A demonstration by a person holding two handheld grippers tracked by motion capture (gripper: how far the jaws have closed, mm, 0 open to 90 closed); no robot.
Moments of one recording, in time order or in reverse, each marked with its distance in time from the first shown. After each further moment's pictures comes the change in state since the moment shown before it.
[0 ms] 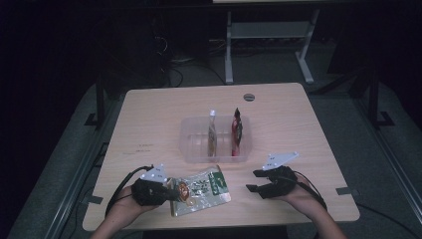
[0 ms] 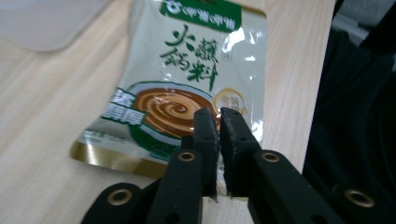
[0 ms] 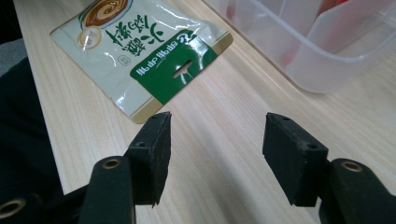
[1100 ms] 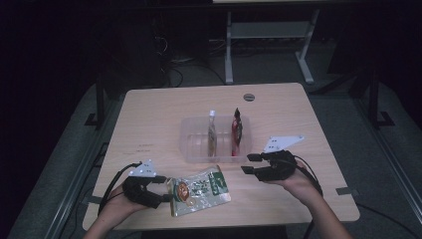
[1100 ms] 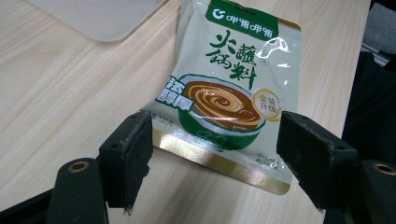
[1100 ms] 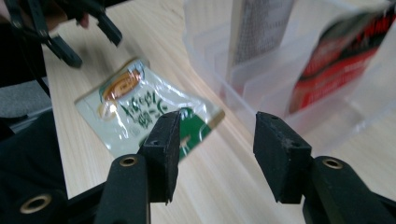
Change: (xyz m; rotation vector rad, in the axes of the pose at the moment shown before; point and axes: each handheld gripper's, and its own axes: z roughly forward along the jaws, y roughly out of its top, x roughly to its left) left arm 0.016 -0.016 -0.016 -0.102 0.083 -0.085; right arm -0.007 0.042 -0.022 -0.143 0.019 -0.016
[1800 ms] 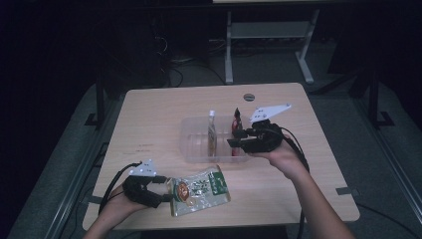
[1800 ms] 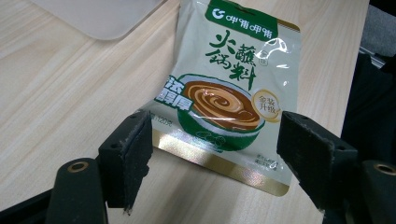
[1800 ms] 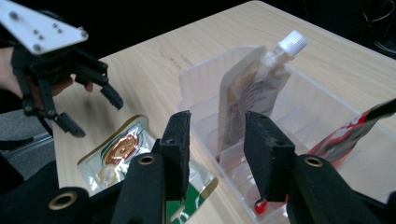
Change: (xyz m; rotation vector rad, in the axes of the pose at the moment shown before) left arm 0.002 0.000 0.001 0.001 -0.010 -0.013; right arm -0.009 0.079 0.006 -0.051 0.023 0.010
